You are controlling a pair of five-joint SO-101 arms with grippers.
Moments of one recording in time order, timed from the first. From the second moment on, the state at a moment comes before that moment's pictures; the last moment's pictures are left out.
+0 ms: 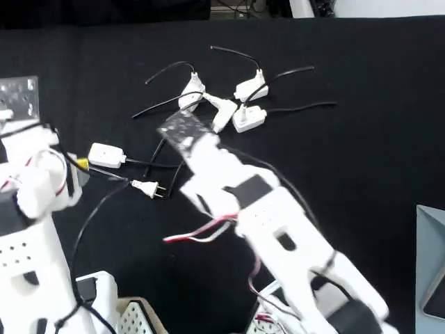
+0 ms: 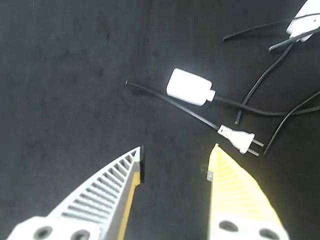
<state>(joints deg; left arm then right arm) -22.3 -50.8 21.8 90.6 -9.9 -35.1 -29.7 45.0 50.7 13.0</state>
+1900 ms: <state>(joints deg) -21.9 -77.7 50.9 77.0 -2.6 -51.0 14.6 13.7 49.1 15.5</state>
